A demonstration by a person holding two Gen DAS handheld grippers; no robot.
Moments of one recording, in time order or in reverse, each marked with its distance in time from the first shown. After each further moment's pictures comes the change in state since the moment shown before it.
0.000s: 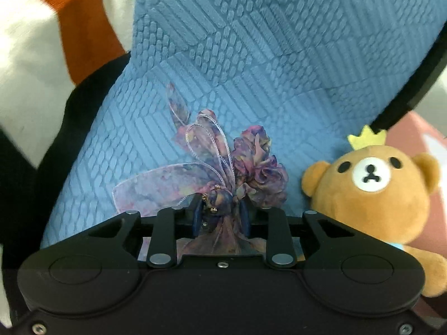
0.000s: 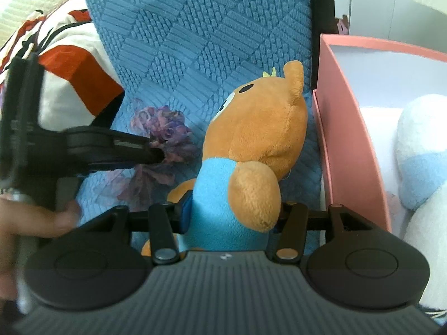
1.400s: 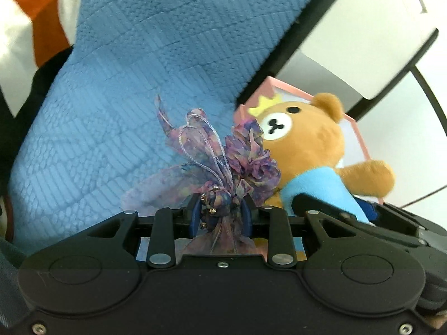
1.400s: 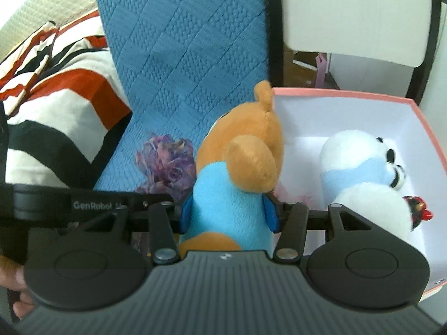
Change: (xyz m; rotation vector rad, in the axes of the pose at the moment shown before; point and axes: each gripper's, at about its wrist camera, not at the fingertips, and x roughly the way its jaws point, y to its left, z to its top) left arm -0.131 -0.073 -0.048 0.062 0.062 -0.264; right arm -0.122 -0.022 -0.007 -0.036 -0.077 -0.045
